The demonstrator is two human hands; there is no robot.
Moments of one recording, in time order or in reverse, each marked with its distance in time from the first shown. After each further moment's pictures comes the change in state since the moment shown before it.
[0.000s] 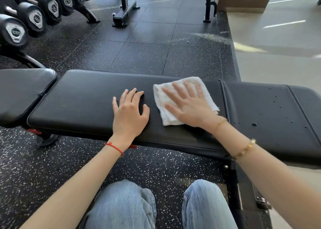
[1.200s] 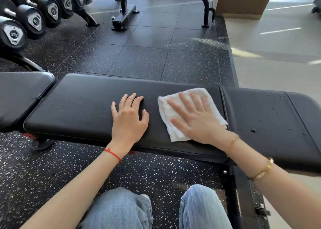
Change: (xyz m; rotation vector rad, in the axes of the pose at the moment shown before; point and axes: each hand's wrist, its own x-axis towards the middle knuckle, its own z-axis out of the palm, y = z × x) left_hand 0.000 0.002 -0.002 0.012 -0.011 -0.007; right_hand -0.036 0.007 0.001 -0.036 -0.002 -0.032
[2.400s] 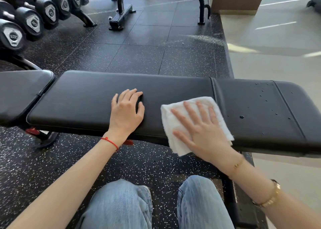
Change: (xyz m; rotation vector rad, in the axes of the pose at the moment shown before) left_hand -0.006 0.004 -0.007 0.009 0.003 0.109; right_hand -0.084 -0.017 -0.001 -0.111 0.007 0.089
